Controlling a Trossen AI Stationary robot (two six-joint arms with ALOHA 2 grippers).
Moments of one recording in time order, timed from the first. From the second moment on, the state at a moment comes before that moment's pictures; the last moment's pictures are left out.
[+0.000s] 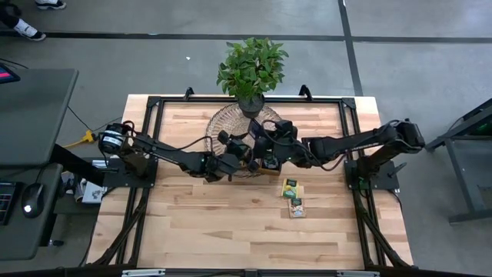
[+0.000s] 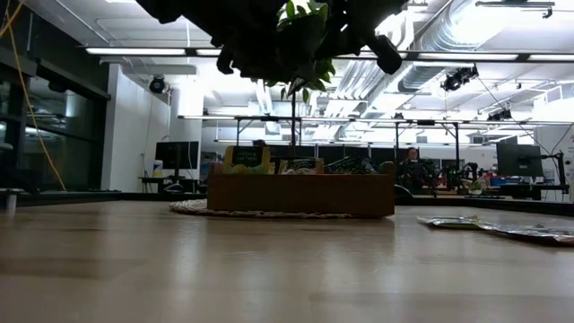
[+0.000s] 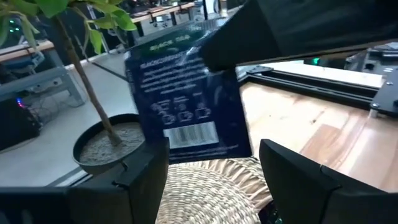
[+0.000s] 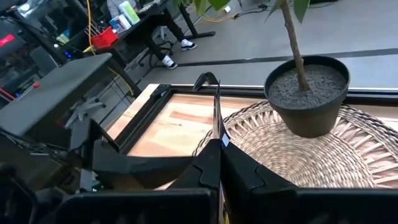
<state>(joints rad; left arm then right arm) -0.17 1.69 1.04 0.35 -0.99 -0.13 0.08 1.51 1.11 -0.09 0.82 0.92</state>
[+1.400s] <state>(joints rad) -0.14 1.80 1.19 0.23 -1.09 -0.12 0.08 1.53 1.11 0.00 0.78 0.89</state>
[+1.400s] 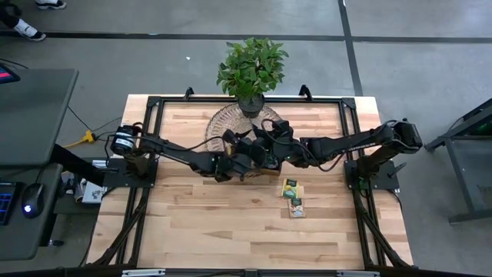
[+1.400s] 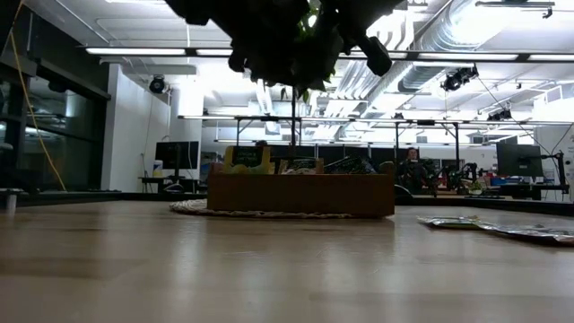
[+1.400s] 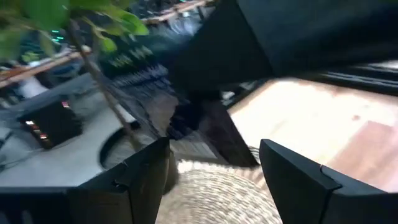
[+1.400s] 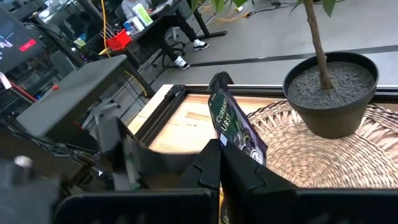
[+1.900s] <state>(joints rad) -0.14 1.80 1.20 0.21 -1.13 -0.13 0.08 1.53 1.11 0.00 0.77 0.89</state>
